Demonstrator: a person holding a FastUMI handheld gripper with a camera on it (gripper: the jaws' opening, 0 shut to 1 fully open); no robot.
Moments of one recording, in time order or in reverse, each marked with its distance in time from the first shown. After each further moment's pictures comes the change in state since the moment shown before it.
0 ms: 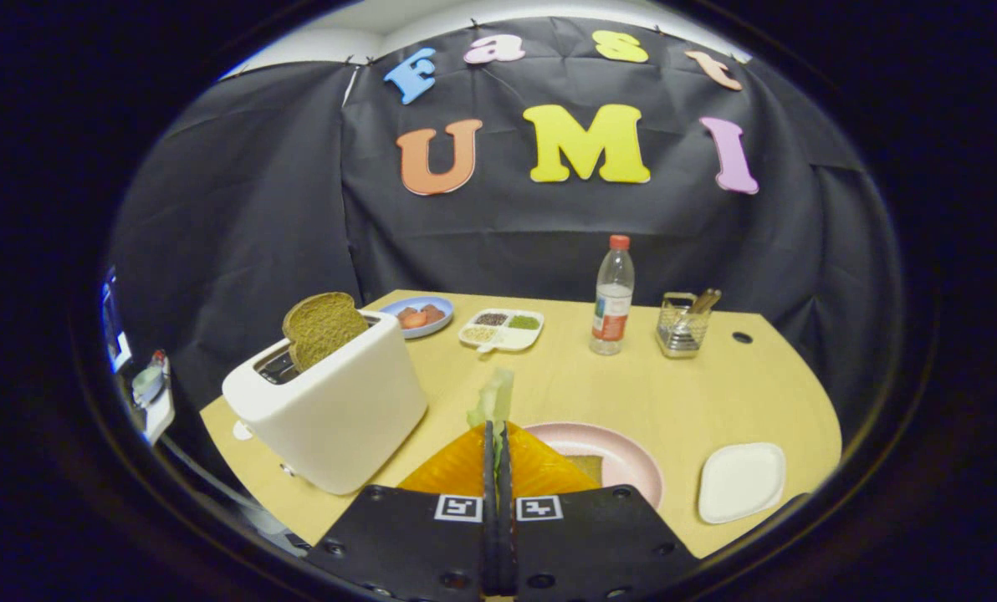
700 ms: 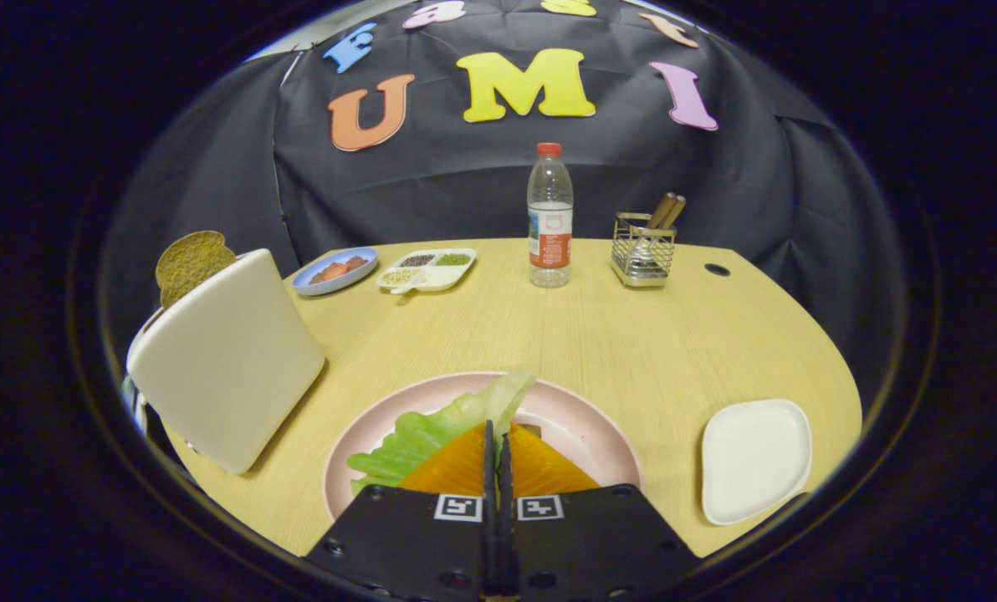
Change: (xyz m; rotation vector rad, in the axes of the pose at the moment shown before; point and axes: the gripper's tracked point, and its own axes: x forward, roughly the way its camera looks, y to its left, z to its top) arm 0.055 -0.091 -0.060 0.060 0.134 -0.162
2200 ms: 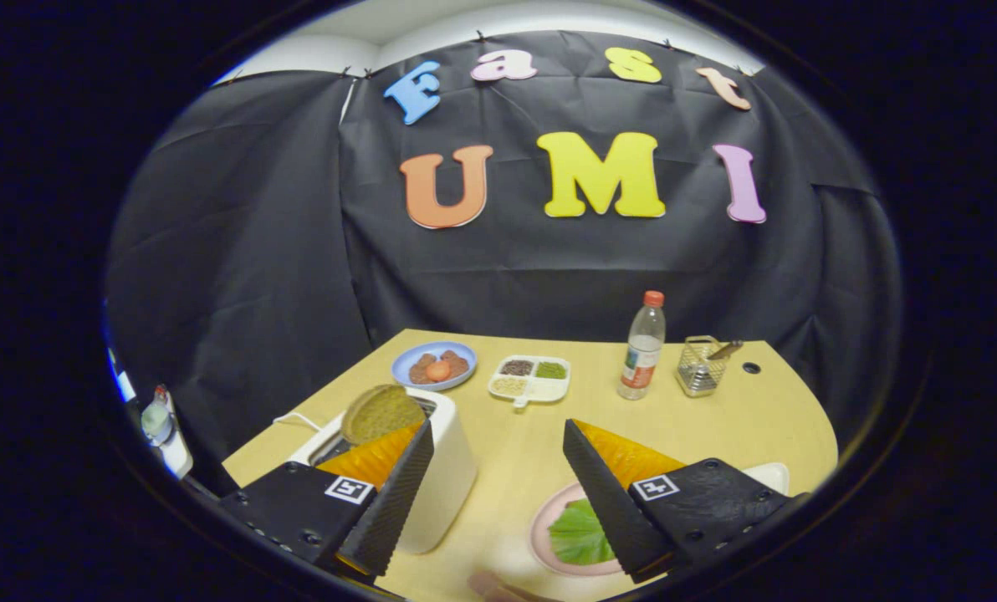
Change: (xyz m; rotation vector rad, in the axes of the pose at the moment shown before) arm -0.101 0.194 0.132 -0.070 -0.216 0.126
